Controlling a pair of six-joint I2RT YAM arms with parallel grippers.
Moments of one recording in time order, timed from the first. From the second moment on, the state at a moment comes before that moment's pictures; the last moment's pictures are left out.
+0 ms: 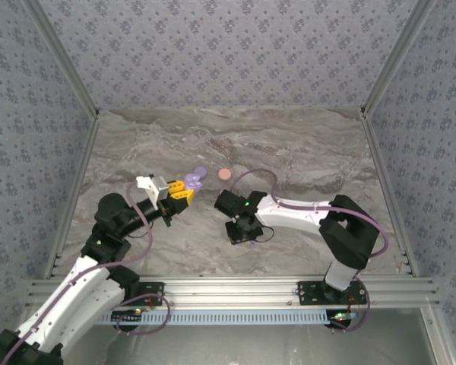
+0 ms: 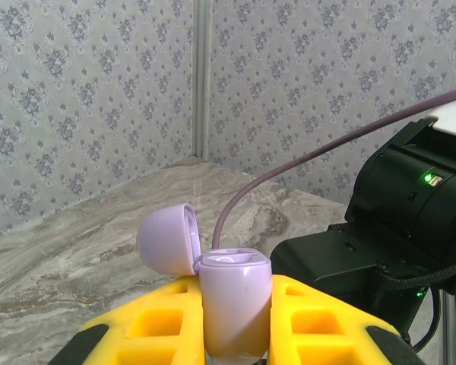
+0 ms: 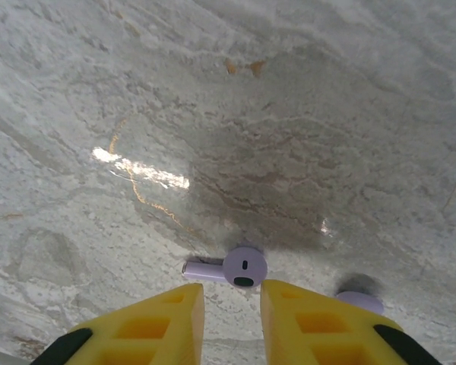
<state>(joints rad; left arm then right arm) -0.50 0.57 0.48 0.12 0.52 -0.09 1.00 1.71 1.07 -0.77 -0.05 0.69</state>
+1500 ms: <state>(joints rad) -0.51 0.60 0.48 0.10 0.50 -0.09 1.00 1.88 1.29 -0.84 -0.03 0.57</state>
